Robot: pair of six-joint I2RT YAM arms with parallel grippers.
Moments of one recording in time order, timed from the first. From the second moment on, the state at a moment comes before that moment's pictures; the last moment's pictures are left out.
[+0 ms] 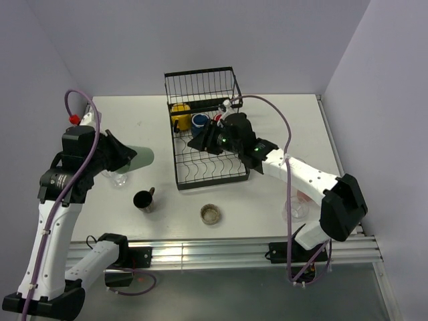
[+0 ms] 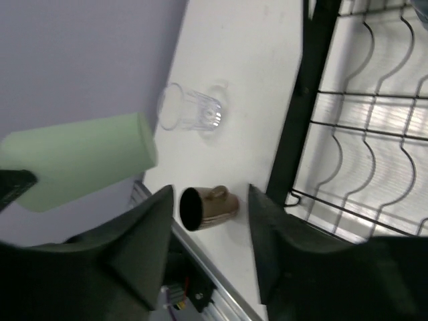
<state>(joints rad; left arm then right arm) -0.17 0.89 1.26 -0.95 0.09 -0.64 0.71 1.49 1.14 -0.03 -0.20 0.86</state>
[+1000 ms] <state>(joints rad) -0.13 0.85 0.85 0.15 0.83 -1.03 0.61 1.25 1.16 0.00 -0.34 0.86</state>
